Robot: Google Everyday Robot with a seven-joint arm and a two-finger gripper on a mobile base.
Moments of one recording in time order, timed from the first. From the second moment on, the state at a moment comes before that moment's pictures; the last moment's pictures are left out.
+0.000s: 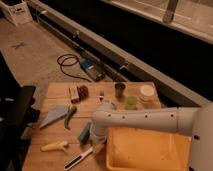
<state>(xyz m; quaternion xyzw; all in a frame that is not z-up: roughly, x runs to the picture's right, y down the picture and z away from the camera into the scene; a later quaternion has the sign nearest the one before) -0.058 0.302 0.759 -0.41 -0.18 -0.09 0.89</state>
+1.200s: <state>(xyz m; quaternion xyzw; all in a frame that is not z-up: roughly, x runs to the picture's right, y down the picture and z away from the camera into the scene) -0.076 0.253 0.724 -0.36 -0.22 -0.12 0.90</state>
